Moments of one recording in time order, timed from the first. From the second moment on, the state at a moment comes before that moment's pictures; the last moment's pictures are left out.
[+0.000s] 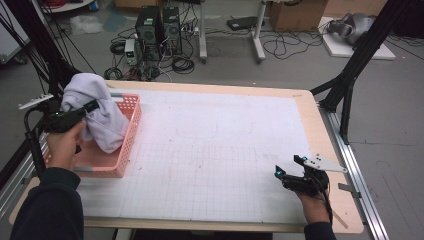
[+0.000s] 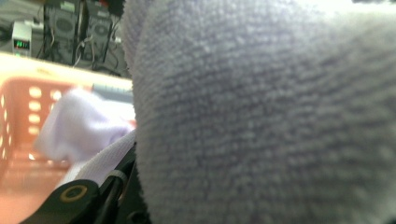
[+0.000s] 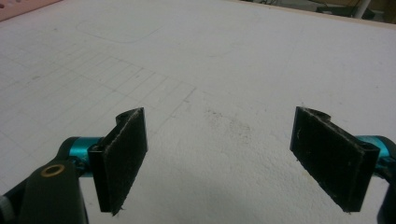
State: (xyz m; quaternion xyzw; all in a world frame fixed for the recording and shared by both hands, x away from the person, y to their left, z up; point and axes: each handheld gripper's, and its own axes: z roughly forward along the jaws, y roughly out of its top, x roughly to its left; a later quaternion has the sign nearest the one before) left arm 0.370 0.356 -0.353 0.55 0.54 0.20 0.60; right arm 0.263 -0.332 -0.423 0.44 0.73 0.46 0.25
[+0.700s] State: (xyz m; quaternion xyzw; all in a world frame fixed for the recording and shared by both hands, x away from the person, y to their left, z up) left arm 0.353 0.342 -0.259 0.56 0.42 0.26 0.67; right arm 0.263 -0.330 -0.424 0.44 0.73 0.45 0.25
